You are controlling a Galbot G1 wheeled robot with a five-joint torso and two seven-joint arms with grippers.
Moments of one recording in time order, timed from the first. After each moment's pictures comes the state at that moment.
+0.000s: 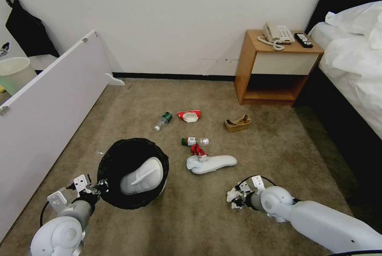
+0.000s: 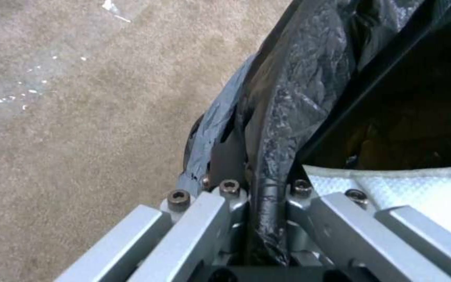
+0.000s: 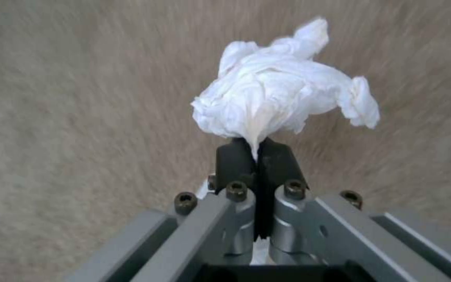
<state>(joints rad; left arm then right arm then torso) 1.51 -1.30 -0.76 -2.02 -0.87 0.56 -0.24 -0.66 0.67 -0.57 1.58 1.32 -0.51 0.28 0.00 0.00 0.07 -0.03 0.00</state>
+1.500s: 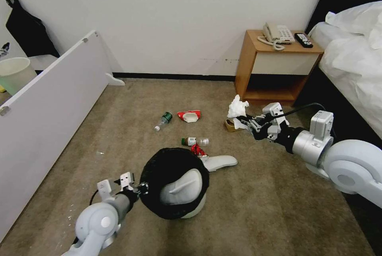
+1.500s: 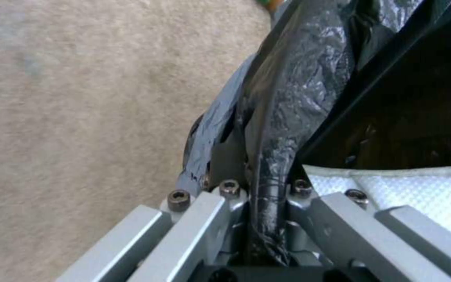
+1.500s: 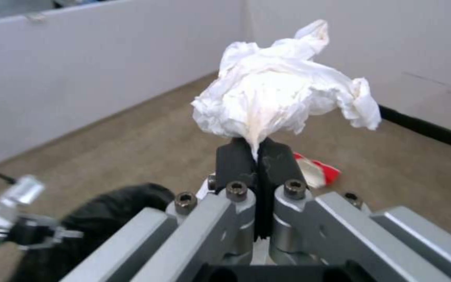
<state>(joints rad) 1.34 -1.22 -0.39 -1.97 -1.06 0.66 -0.40 -0.88 0.31 0.13 2.24 1.18 -0.24 0.02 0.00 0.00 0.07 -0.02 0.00</state>
